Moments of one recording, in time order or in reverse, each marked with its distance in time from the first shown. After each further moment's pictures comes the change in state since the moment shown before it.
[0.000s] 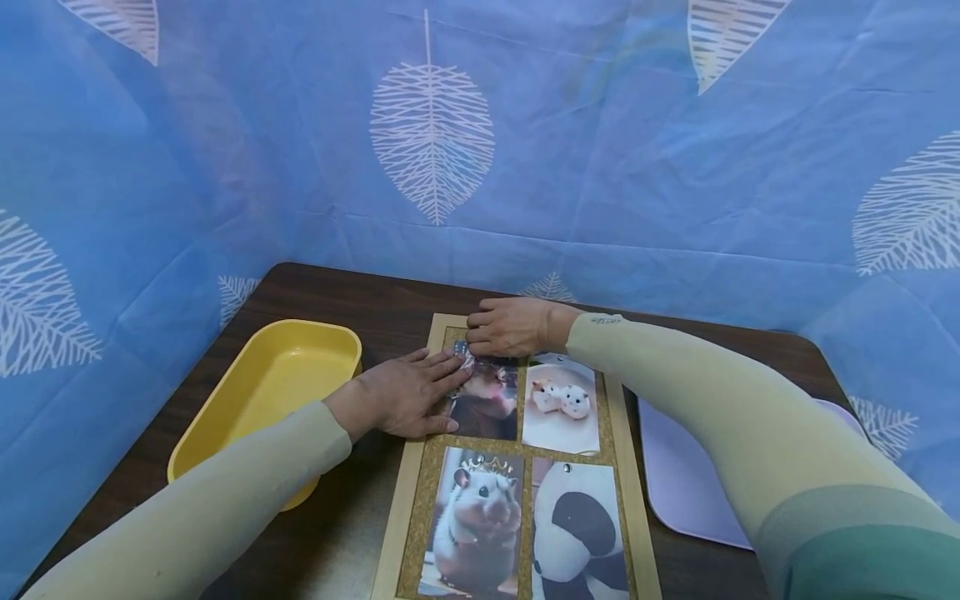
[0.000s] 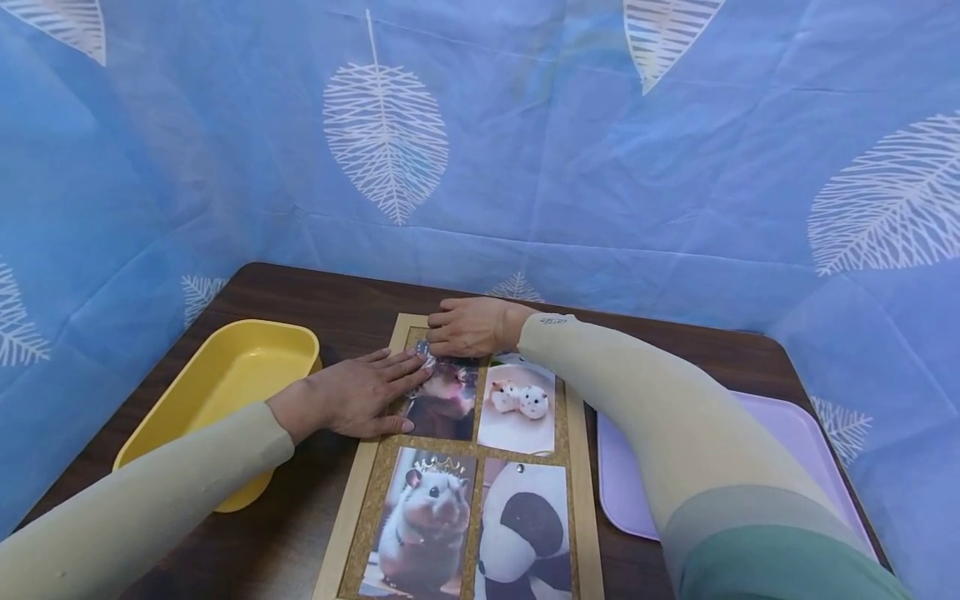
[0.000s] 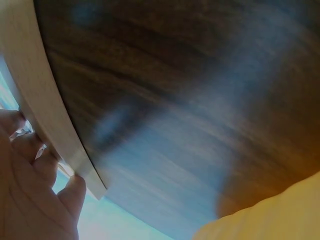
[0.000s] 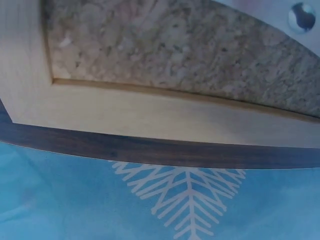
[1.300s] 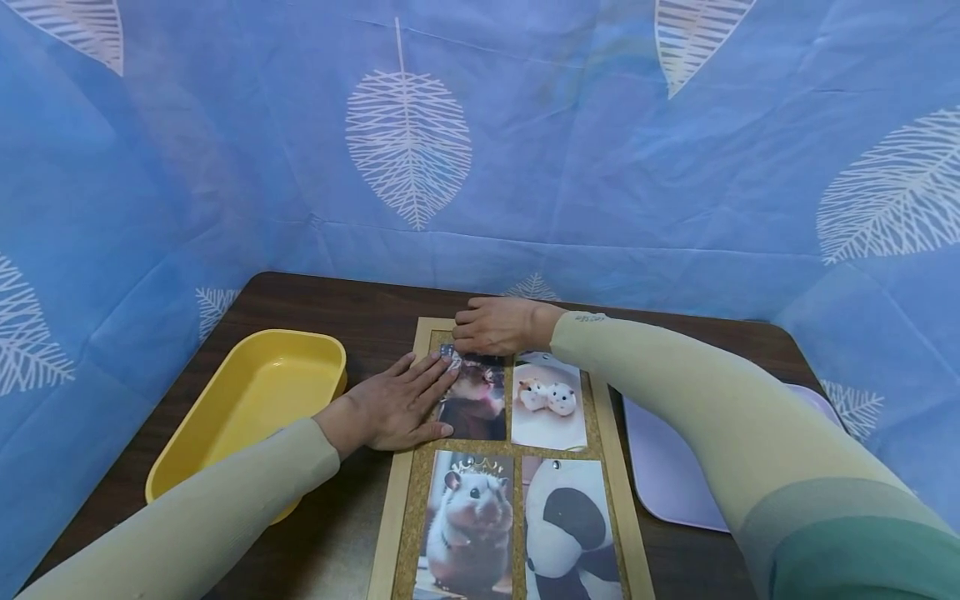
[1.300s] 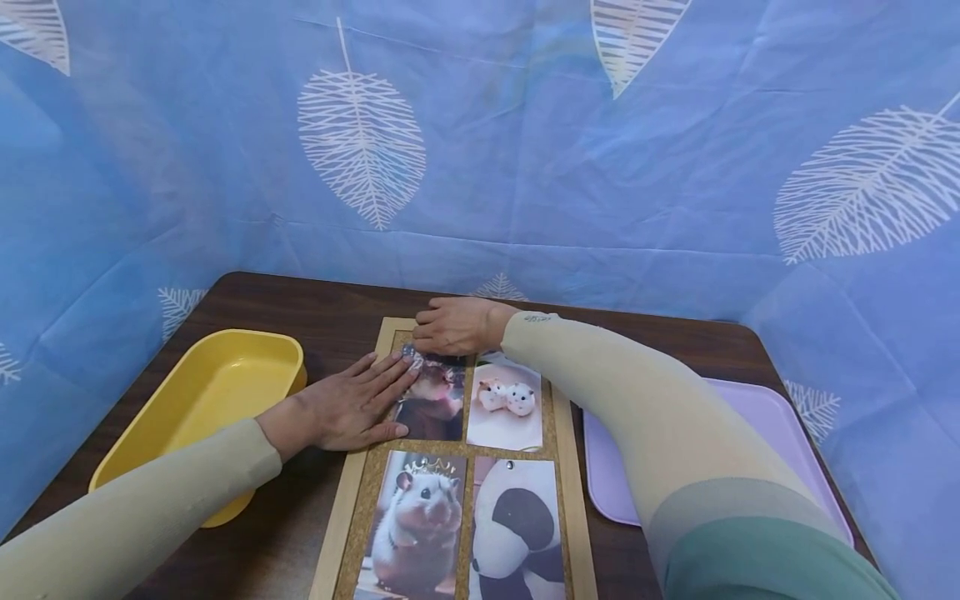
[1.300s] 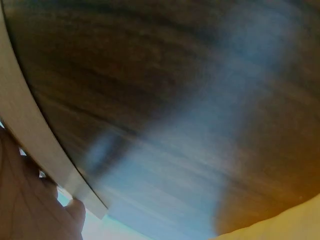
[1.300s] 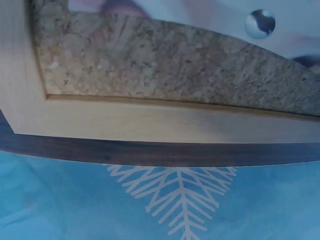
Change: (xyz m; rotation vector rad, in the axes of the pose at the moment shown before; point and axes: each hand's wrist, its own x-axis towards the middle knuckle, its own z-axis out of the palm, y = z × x) left_hand -0.004 0.009 0.008 0.008 0.052 -0.003; right_hand -0.002 -0.002 -0.013 0.088 -0.088 0.094
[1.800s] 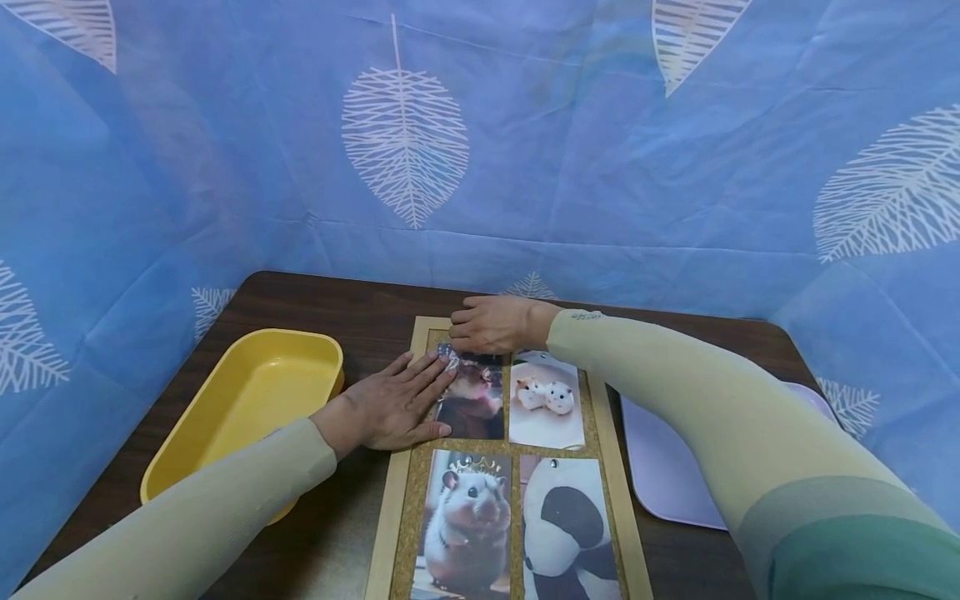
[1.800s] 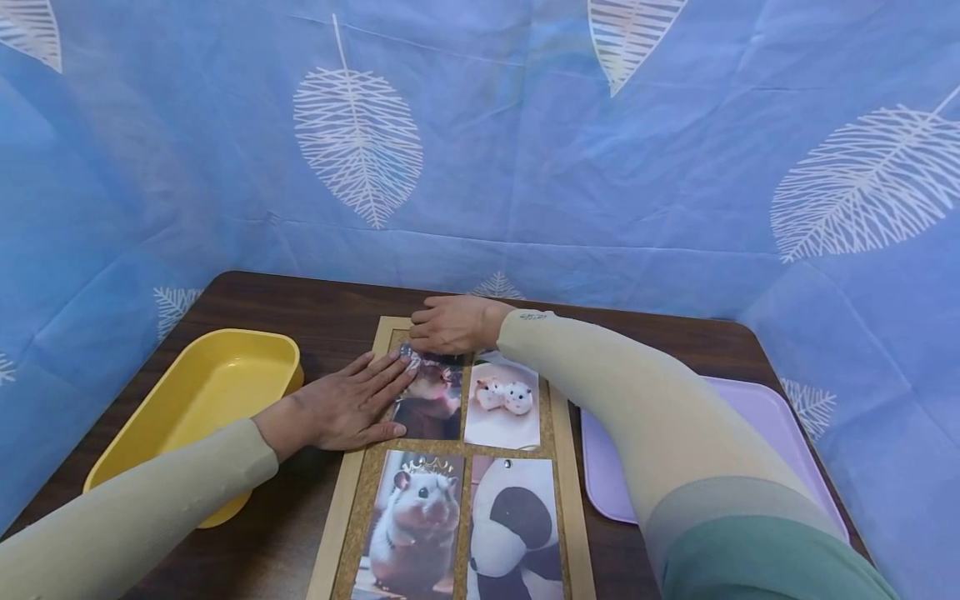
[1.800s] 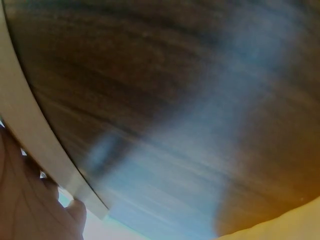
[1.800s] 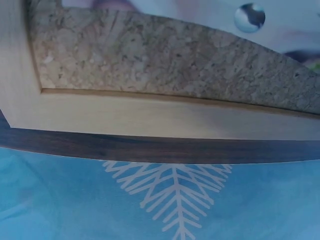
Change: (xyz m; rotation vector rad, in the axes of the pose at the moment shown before) left_hand 0.002 -0.002 0.003 -0.005 -0.009 0.002; right_hand 0.001 0.000 -0.002 0.006 0.015 -0.012
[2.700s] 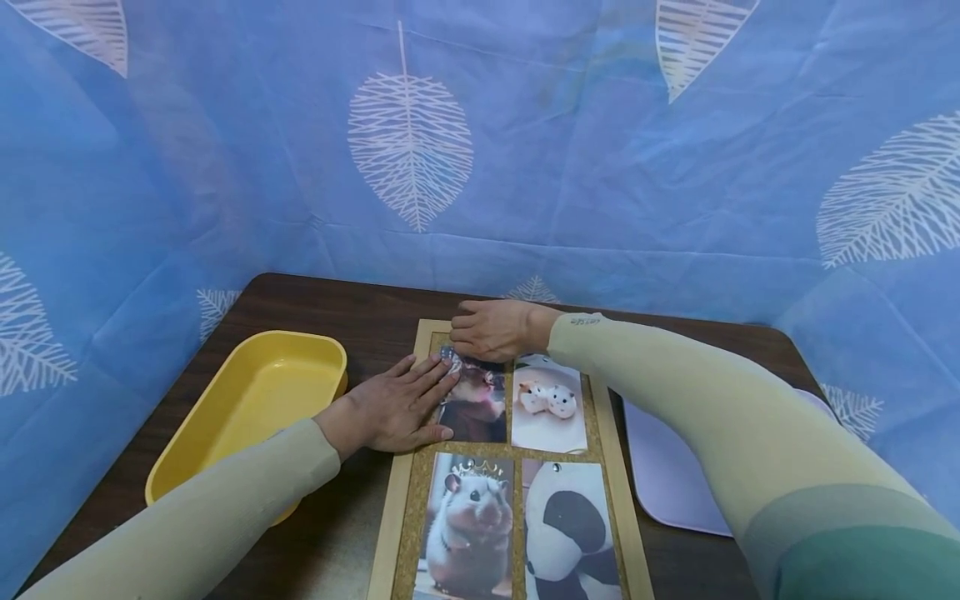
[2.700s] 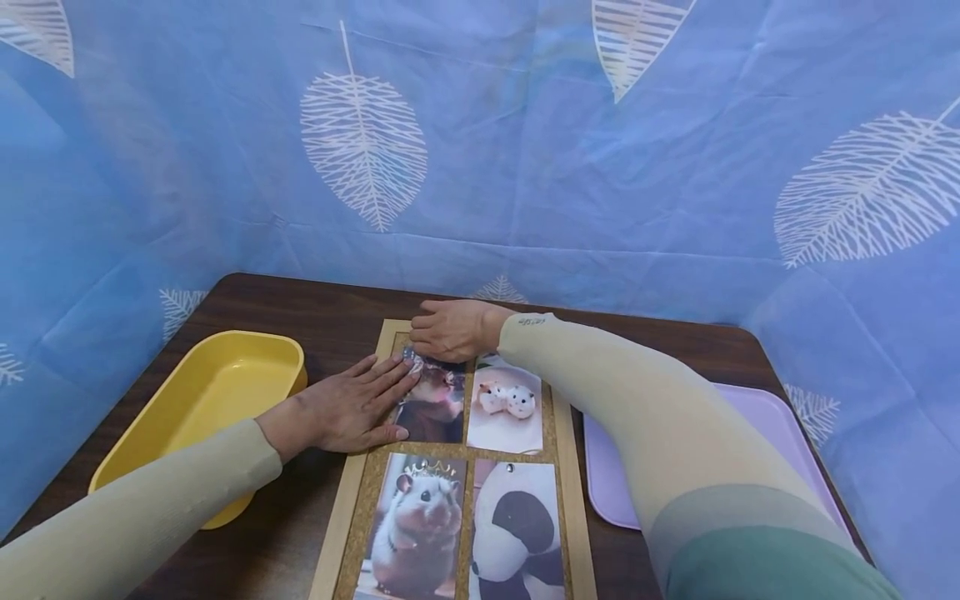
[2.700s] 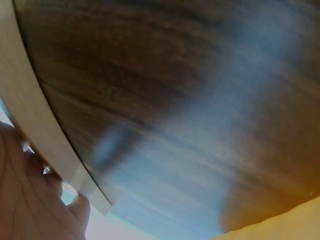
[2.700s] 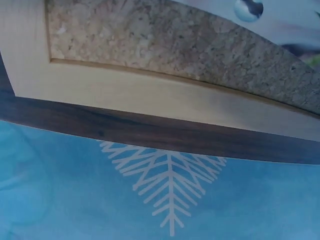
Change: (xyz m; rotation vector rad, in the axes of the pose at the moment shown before) left_hand -0.004 0.000 -0.005 -0.028 0.007 0.012; right_hand 0.004 -0.002 -0.003 -0.063 -0.082 -0.004
